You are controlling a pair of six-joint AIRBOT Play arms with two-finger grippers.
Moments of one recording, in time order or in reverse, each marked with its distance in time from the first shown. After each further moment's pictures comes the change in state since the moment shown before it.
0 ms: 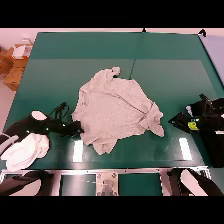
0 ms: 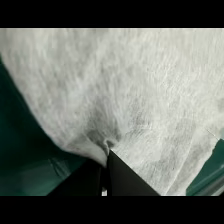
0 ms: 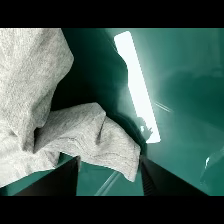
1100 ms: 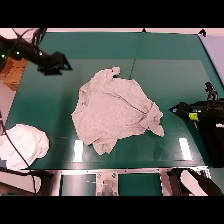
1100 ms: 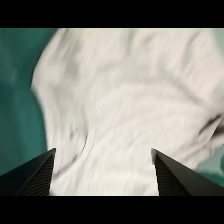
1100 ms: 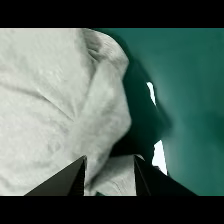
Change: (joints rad) left arm 0.149 -0.407 1.256 0.311 -0.619 -0.235; right arm 0.027 0.001 0.069 0.139 -0.074 -0.093
